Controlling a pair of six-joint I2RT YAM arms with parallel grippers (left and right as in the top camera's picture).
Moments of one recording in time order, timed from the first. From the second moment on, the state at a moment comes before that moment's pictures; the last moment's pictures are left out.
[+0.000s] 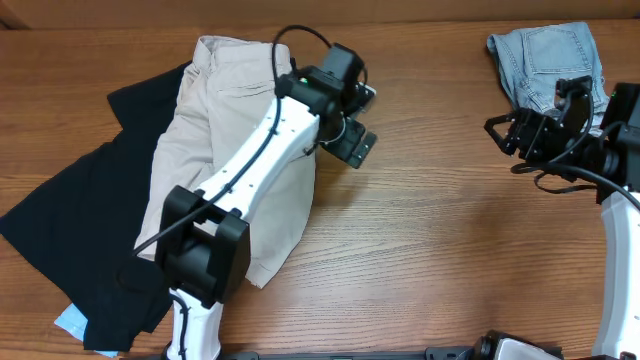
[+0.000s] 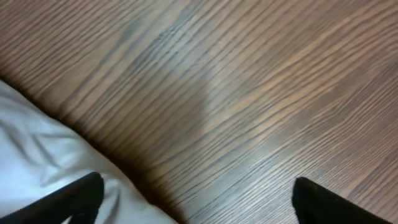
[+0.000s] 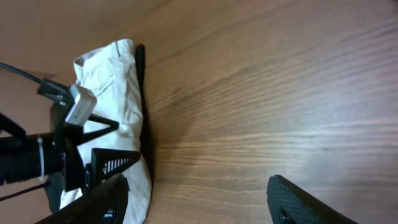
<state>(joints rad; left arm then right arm) -0.53 2.08 1.87 -1.03 0.12 0.05 -0.31 1.37 1.30 -0.93 -0.66 0.13</state>
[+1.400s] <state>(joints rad) -0.03 2.31 2.05 -1.25 0.17 -0.02 -0.13 1.41 1.30 -0.92 -0.51 0.13</state>
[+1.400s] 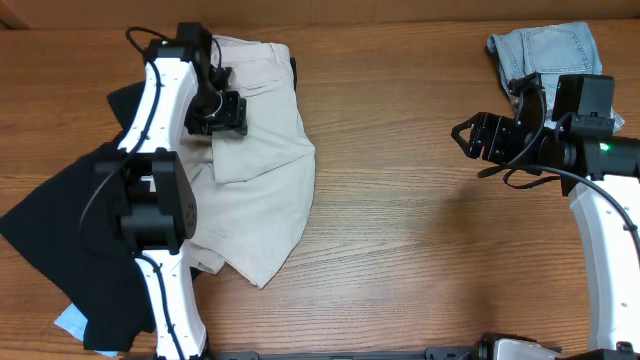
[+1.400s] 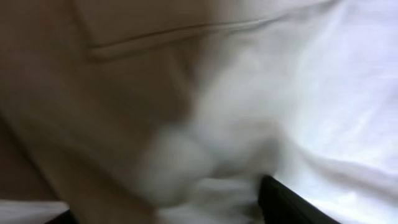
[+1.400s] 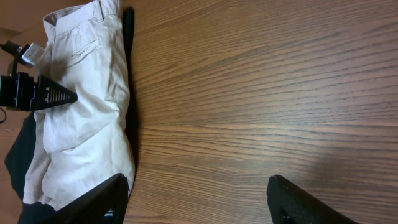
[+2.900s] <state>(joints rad) -0.65 2.32 2.45 -1.20 0.28 -0.05 -0.38 1.41 1.30 -0.95 -0.51 0.17</state>
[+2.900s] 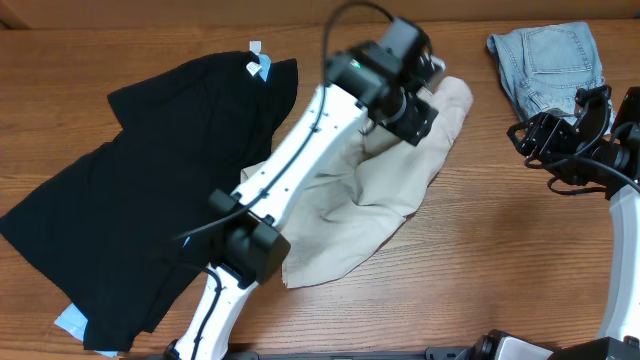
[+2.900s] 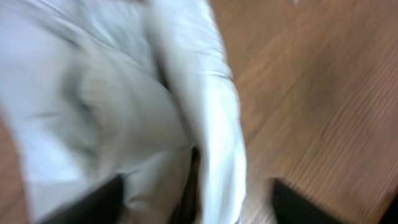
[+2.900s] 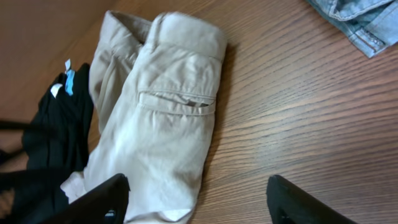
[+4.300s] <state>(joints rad) -0.13 2.29 1.81 -0.91 -0.07 0.17 -0.38 1.41 1.30 -0.99 -0.49 0.17</state>
